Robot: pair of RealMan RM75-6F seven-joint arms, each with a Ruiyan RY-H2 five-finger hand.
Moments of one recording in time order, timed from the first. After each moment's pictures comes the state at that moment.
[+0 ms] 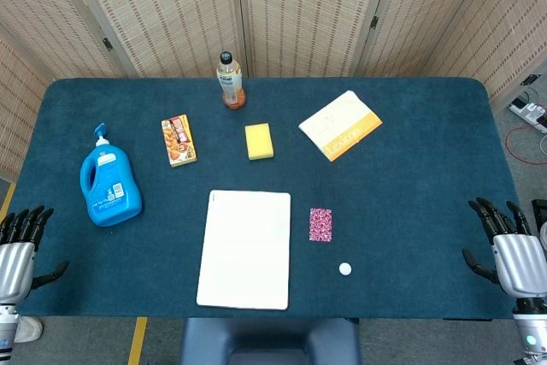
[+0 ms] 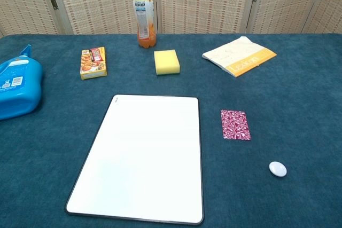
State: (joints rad) left arm -0.10 -1.14 -0.06 -1.62 1.43 1.47 0.17; right arm 0.05 -1.09 0.05 -1.64 -1.51 1.49 -0.03
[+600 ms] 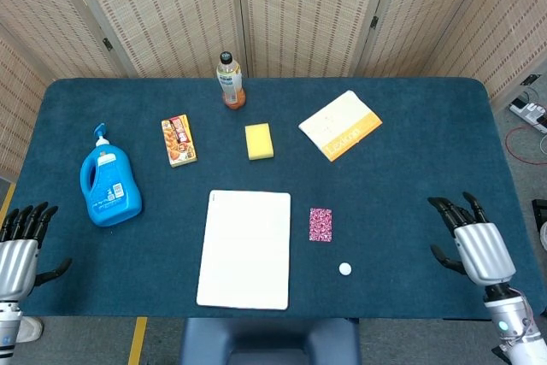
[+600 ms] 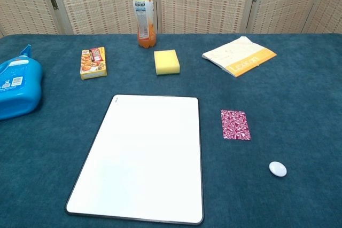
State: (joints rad) left arm -0.11 -1.14 -0.07 -1.63 1.44 1.47 0.17; right arm 0.16 -1.10 0.05 -1.69 -1.58 1.37 -0.09
